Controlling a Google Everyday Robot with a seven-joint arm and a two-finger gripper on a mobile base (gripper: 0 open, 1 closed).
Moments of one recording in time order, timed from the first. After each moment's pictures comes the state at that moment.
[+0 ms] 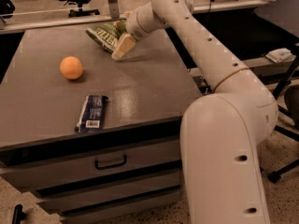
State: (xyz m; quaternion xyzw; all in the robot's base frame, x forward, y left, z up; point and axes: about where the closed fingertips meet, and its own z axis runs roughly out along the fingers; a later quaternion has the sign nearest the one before) arm 0.846 0.096 0.875 -0.62 0.63 0.09 0.46
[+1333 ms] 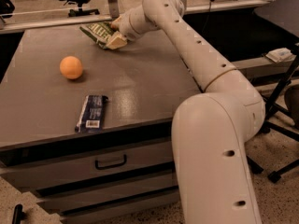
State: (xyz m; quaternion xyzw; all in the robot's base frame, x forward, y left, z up) arm 0.859 0.119 0.870 -0.63 0.61 0.08 0.48
